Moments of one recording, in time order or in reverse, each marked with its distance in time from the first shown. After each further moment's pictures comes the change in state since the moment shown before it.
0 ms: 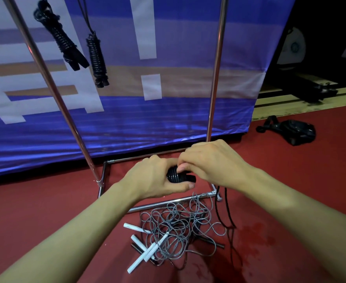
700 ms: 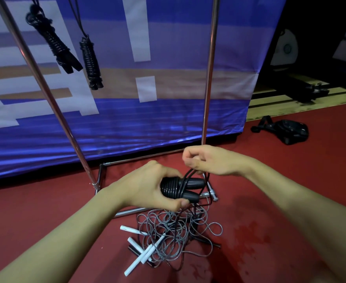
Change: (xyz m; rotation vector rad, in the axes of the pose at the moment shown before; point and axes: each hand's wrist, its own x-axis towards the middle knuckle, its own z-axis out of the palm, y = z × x) left_hand -0.013 0.018 -0.022 -0.329 -0.223 0.181; right_hand -0.009 0.033 0.007 1.019 -0.453 0.431
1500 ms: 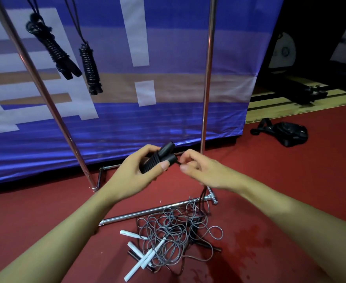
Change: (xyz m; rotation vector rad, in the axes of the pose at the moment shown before) left_hand -0.002 -0.025 -0.004 -0.387 0.442 -0.120; right_hand 0.001 0.018 0.025 -0.014 0.218 0.015
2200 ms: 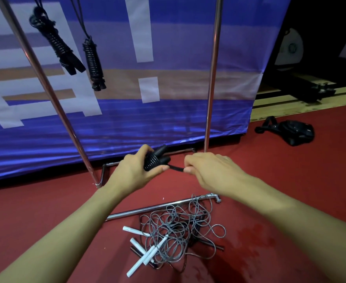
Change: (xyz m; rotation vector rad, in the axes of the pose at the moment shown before) left_hand 0.014 -0.047 -0.005 0.597 0.107 -0.139; right_hand -0.014 -0.048 0.003 -0.813 0.027 0.102
